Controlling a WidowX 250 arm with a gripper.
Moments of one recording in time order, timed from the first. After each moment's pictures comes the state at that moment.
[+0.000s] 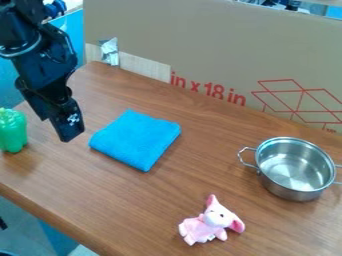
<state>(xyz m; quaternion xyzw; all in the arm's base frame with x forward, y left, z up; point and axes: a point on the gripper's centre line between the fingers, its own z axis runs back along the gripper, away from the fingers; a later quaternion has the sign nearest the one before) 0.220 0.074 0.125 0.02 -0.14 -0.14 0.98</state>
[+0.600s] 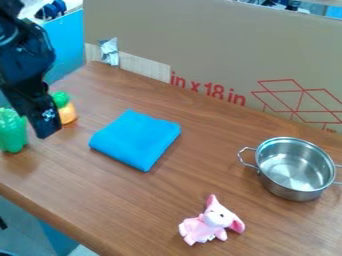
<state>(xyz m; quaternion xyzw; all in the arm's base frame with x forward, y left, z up) 0.203 0.107 0.129 0.03 -0.11 -0.12 0.99</state>
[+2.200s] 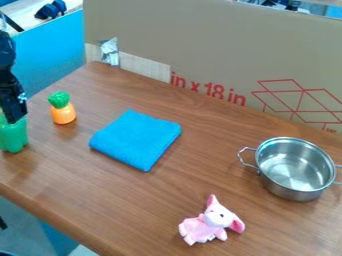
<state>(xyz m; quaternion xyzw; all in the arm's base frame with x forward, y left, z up) 0.221 0.202 0.097 0.03 -0.08 0.06 0.99</state>
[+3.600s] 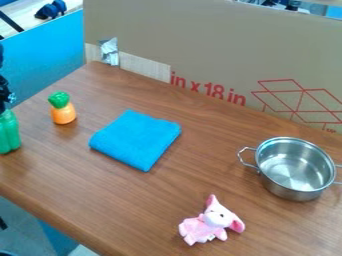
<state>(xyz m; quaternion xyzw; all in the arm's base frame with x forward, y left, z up) 0.218 0.227 0.086 0.02 -0.07 0.10 0.99</state>
